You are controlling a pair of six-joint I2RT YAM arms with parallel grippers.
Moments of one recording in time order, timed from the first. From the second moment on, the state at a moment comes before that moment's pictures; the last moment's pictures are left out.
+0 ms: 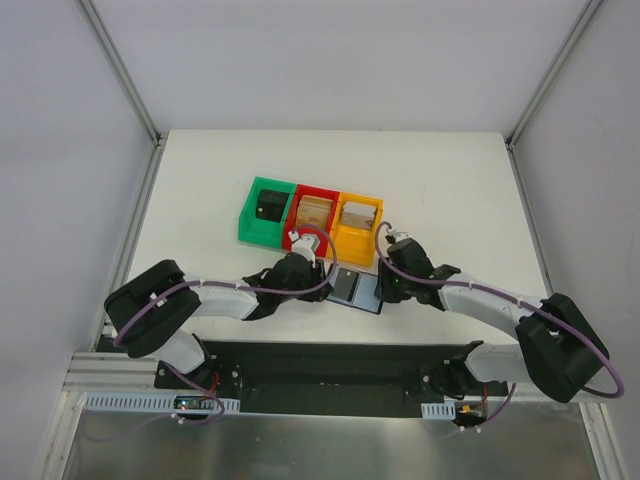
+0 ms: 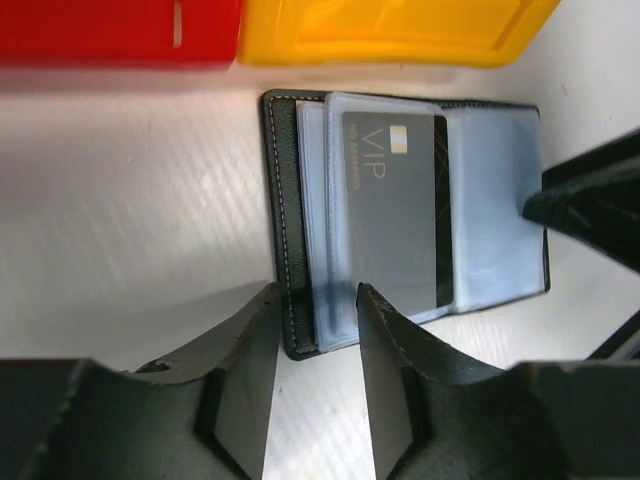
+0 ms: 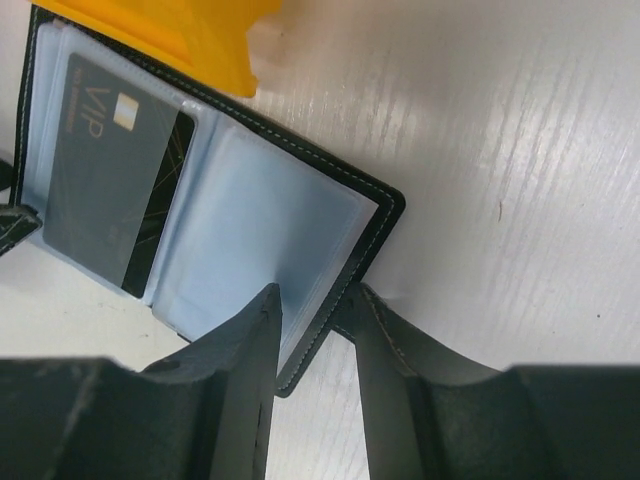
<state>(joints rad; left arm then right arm) -0.91 1.54 0.52 0.36 -0.06 -0.69 0.67 1.27 0.53 -0.25 0.04 0.55</state>
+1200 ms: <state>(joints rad) -0.99 0.85 0.21 0.25 -0.21 -0.78 0.67 1.39 0.64 -0.25 -0.03 0.42</state>
